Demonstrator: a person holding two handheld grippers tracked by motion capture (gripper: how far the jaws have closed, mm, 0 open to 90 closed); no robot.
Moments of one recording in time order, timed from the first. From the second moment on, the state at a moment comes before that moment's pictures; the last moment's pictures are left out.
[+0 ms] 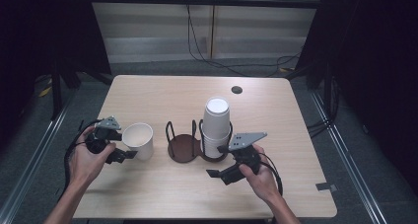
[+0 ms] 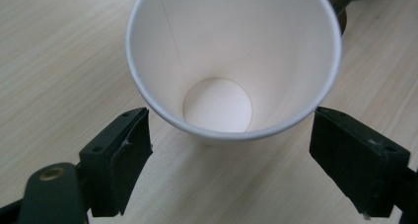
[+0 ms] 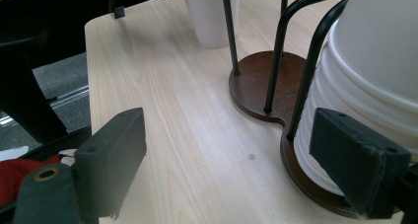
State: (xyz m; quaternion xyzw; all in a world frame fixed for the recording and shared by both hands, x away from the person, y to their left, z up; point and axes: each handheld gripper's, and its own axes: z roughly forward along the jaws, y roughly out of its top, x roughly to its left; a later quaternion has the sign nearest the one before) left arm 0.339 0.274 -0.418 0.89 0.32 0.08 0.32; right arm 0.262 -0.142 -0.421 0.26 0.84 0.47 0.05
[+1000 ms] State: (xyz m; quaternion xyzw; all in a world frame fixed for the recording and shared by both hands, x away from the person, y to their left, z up) left arm 0.265 0.273 -0.422 0.84 0.32 0.12 0.43; right arm 0.260 -0.144 -0.423 0.27 0.84 0.47 0.06
